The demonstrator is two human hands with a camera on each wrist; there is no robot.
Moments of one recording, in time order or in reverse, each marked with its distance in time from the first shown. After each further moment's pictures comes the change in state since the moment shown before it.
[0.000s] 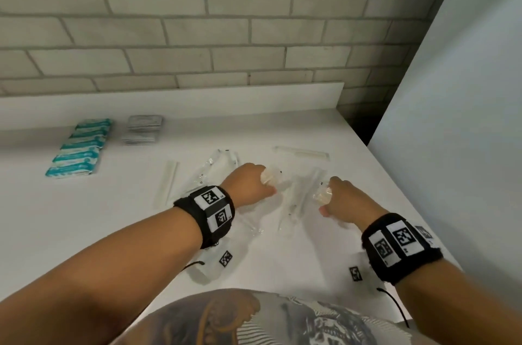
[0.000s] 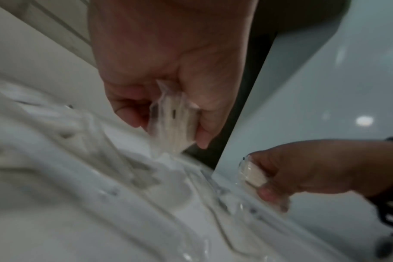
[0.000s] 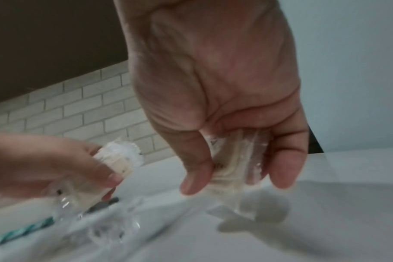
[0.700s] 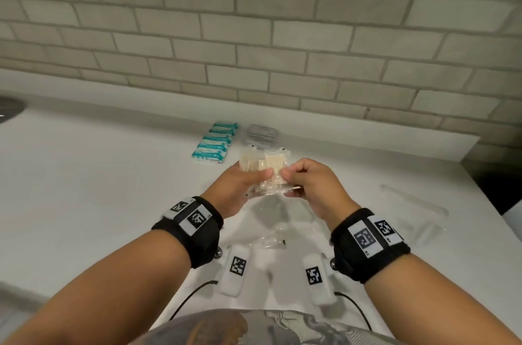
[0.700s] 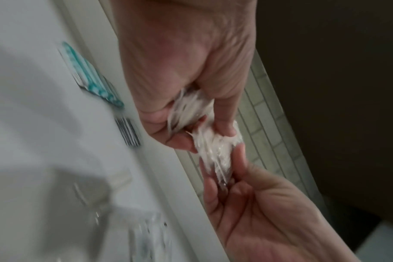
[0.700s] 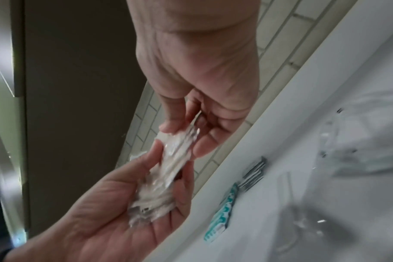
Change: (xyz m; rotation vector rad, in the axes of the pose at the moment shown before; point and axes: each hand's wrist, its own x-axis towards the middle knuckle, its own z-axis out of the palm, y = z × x) left_hand -0.153 -0.126 -0.107 -1.271 0.324 -0.081; right_hand -0.048 -0.260 0.030 1.156 -0.298 -0.569
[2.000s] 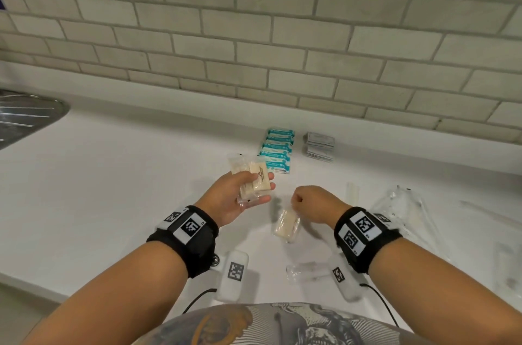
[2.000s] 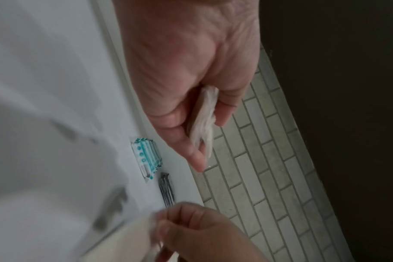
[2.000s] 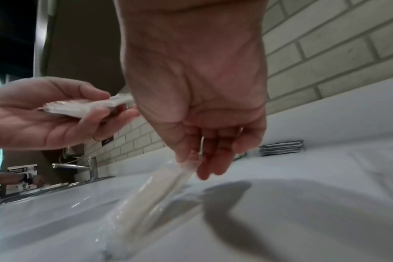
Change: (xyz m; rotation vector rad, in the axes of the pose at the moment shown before) left_hand -0.036 0.016 -0.203 -0.332 0.126 -0.112; right_hand 0.084 0.049 0.167 -1.324 -0.243 0.118
